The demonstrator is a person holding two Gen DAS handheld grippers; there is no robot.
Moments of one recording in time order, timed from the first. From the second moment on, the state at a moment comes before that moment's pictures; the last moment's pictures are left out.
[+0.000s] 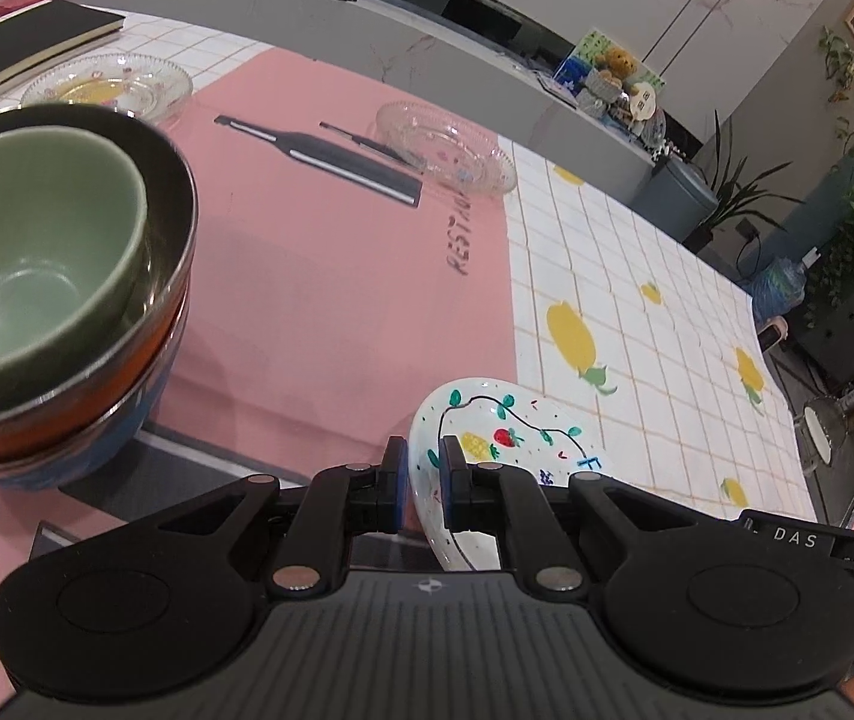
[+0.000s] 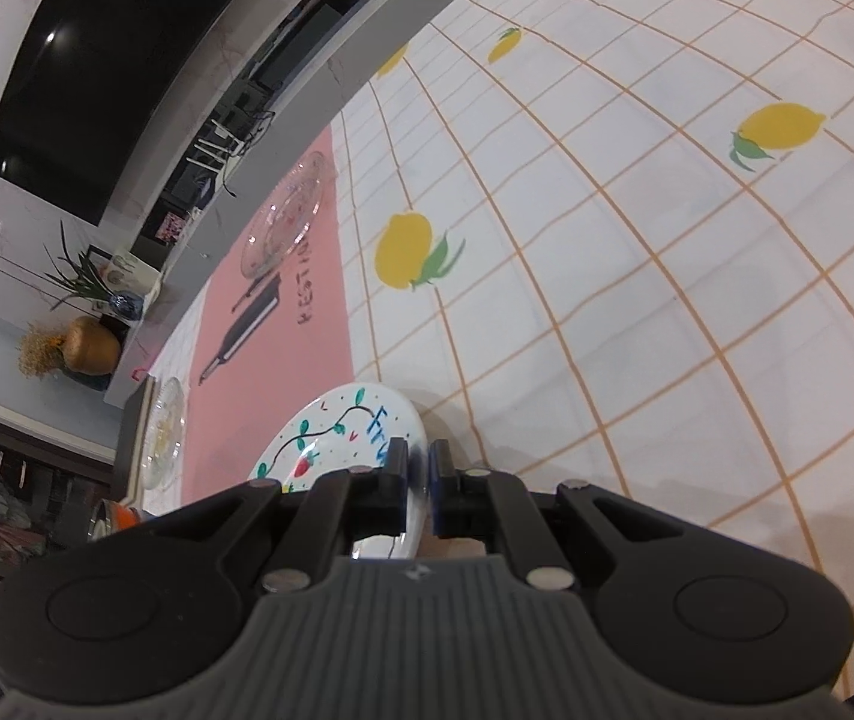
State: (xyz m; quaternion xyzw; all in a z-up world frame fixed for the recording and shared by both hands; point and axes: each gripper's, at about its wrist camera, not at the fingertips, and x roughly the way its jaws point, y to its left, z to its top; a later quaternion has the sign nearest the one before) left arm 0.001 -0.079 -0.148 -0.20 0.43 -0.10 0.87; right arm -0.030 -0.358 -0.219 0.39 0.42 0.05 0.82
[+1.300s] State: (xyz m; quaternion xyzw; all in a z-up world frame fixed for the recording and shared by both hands) left arm 0.003 -0.082 -0.151 -0.16 0.45 -0.10 0.87; right arm -0.025 -0.345 -0.206 0.31 0.43 0.03 0.85
